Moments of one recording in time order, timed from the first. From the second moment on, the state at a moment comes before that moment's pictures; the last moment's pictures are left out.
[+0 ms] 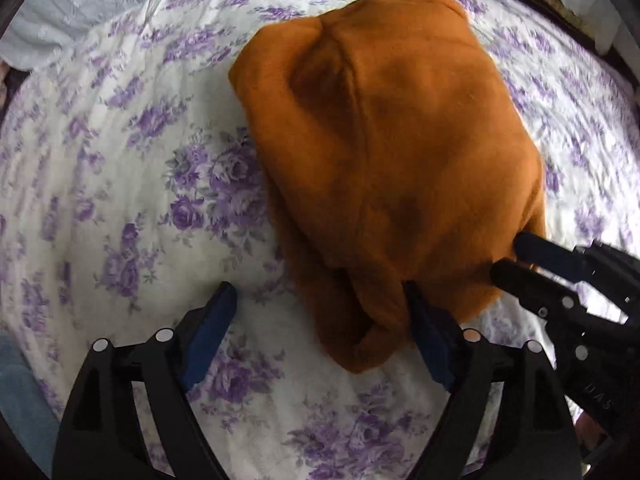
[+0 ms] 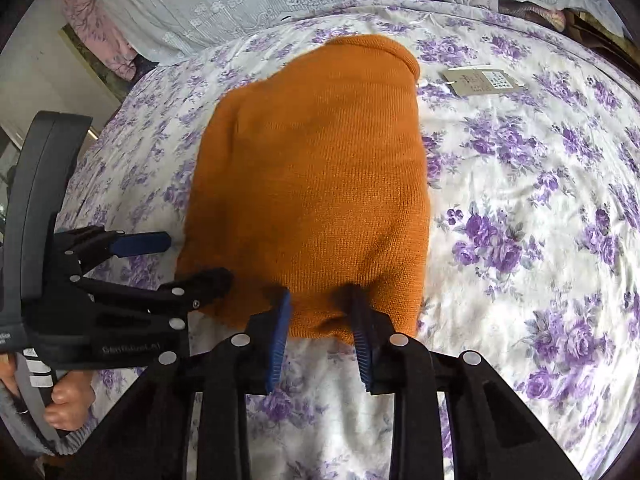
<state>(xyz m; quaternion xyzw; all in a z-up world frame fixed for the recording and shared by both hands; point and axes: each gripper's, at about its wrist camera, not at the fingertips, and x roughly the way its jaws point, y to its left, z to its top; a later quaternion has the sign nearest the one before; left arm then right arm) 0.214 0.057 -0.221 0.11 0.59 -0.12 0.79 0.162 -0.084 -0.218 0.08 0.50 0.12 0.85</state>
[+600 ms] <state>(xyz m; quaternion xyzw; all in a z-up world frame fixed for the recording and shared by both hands) 0.241 0.042 -0.228 0.04 0.60 -0.13 0.79 0.283 -0.131 -0.186 0.20 0.45 0.10 0.87</state>
